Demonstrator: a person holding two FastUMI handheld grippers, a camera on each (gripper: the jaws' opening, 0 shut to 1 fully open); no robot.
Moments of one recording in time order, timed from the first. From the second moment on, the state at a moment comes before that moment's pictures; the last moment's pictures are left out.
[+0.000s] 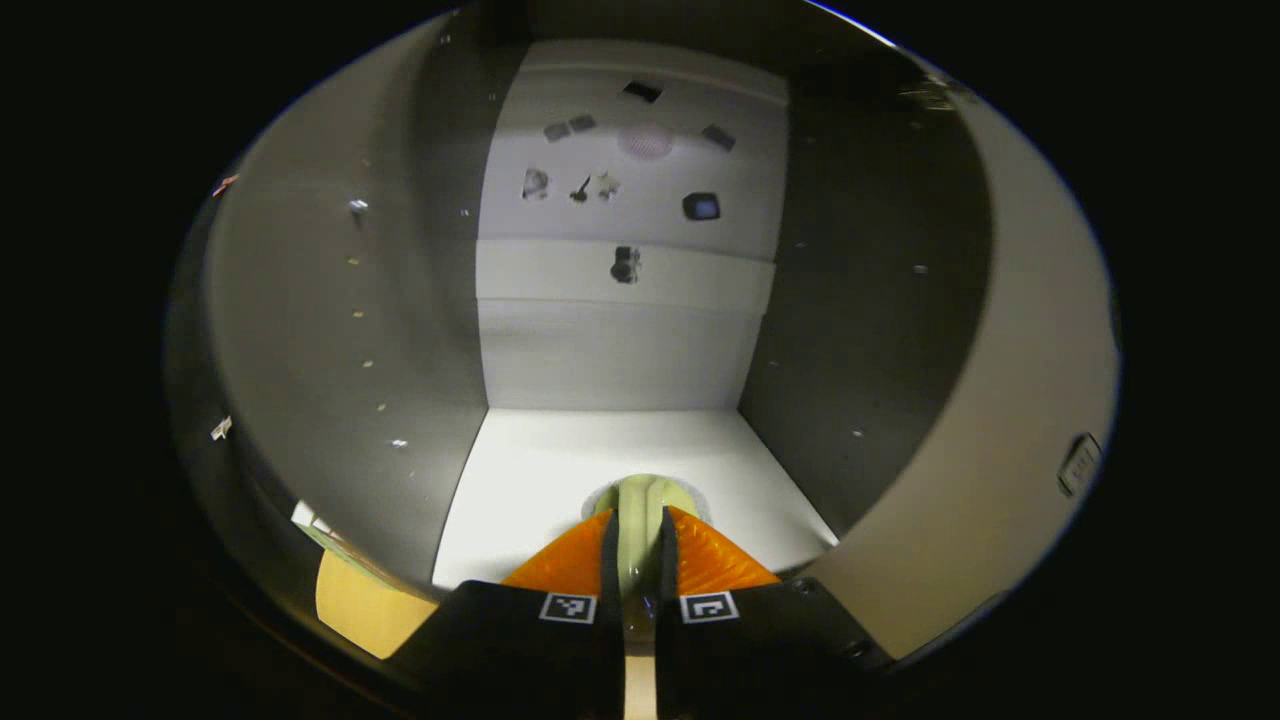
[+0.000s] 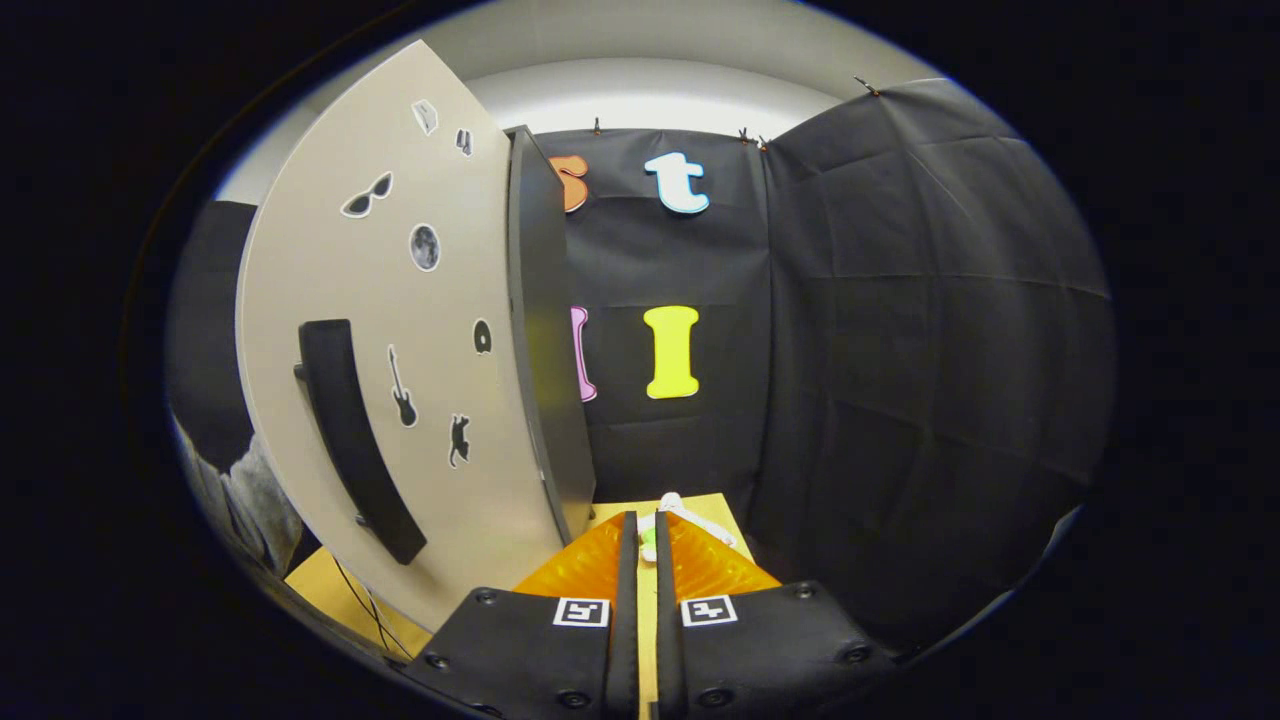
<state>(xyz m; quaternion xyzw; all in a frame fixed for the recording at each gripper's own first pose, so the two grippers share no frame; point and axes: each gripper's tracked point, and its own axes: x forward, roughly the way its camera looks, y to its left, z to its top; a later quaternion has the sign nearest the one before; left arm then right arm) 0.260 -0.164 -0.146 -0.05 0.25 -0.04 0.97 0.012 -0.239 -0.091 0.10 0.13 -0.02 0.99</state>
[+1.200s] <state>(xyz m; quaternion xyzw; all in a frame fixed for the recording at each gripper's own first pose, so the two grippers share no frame) -0.038 -0.251 -0.379 -0.12 0.30 -0.01 0.95 -0.052 -0.236 -0.074 0.02 0.08 -0.11 0.99</state>
